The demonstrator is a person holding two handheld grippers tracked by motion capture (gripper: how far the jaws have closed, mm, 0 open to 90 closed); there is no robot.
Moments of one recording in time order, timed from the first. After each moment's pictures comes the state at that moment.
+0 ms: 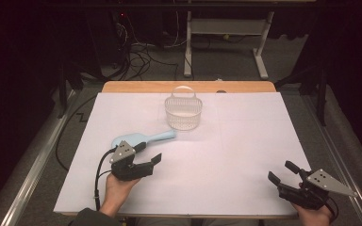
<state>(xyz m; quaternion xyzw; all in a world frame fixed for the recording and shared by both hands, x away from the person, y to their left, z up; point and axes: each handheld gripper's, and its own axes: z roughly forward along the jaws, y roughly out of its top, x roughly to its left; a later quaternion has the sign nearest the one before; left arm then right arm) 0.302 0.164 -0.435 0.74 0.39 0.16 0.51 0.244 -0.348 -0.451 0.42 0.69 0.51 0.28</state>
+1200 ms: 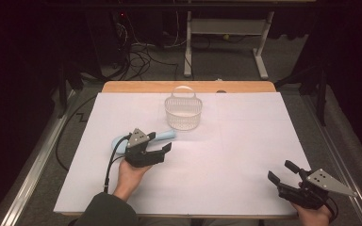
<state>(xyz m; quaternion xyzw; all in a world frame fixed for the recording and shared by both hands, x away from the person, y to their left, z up) 0.343 0.135 -0.431 0.76 0.40 0.16 0.49 0.245 -0.348 -0.450 0.42 0.69 0.52 0.28</state>
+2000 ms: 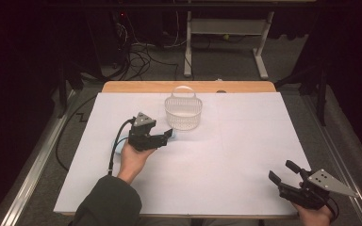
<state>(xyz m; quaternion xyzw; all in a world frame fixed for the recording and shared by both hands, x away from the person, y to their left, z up) 0.383 0.126 -0.405 0.77 0.43 0.16 0.45 0.244 -0.349 -0.450 0.42 0.69 0.52 0.28</state>
